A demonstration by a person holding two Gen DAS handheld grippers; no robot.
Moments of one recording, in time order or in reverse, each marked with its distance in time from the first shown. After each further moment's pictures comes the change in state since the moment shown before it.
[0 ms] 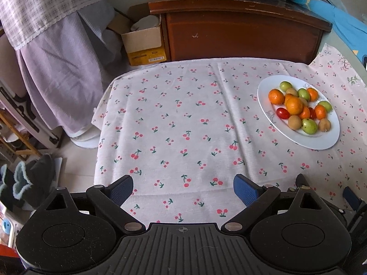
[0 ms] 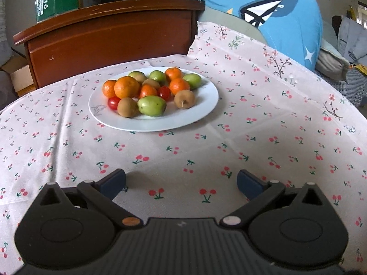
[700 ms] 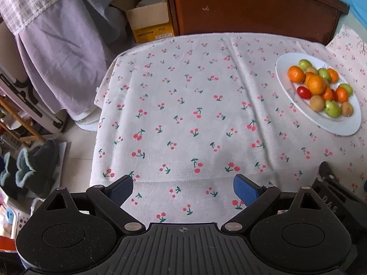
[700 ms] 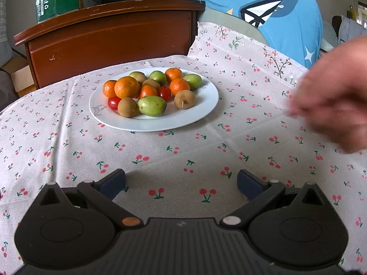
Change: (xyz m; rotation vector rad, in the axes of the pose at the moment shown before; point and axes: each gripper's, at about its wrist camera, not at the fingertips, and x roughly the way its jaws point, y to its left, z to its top) left arm 0.036 0.001 -0.009 -0.004 0.100 0.054; right arm -0.001 0.001 -0.001 -0.003 -0.002 -0.001
